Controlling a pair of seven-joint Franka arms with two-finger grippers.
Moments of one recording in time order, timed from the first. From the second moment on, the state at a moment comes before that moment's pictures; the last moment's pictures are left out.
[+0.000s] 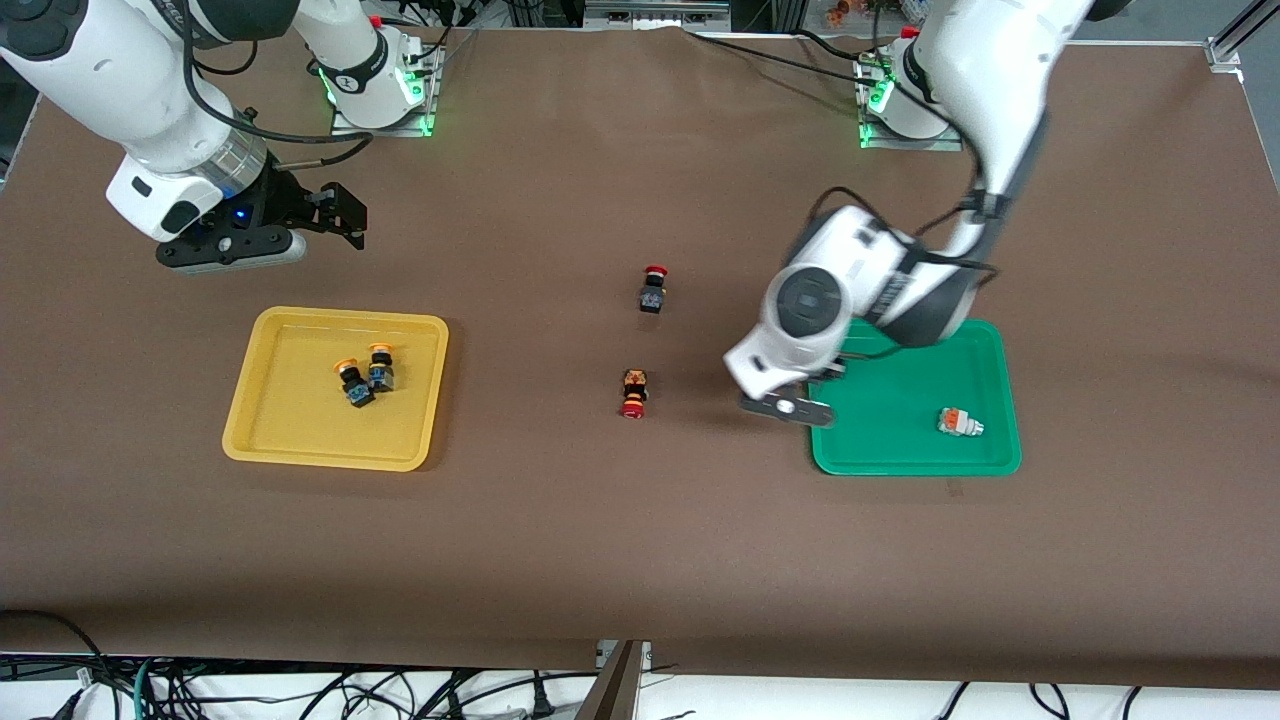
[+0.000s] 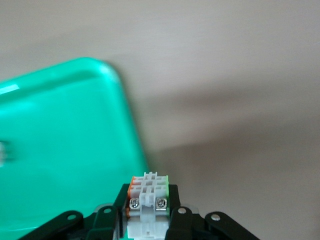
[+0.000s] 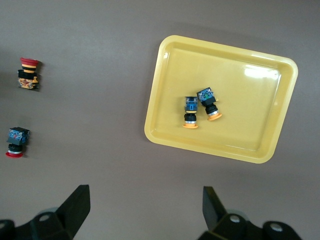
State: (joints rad) left arm -0.18 0.60 -0.29 -1.55 0.26 1.91 -0.29; right arm 0.53 -0.05 -0.24 -1.85 0.02 1.79 0.16
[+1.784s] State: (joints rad) left arm 0.06 -0.04 -0.07 -1.70 -0.03 1.67 -0.10; right arm 0.09 -0.01 0.12 -1.69 -0.01 1.73 0.10
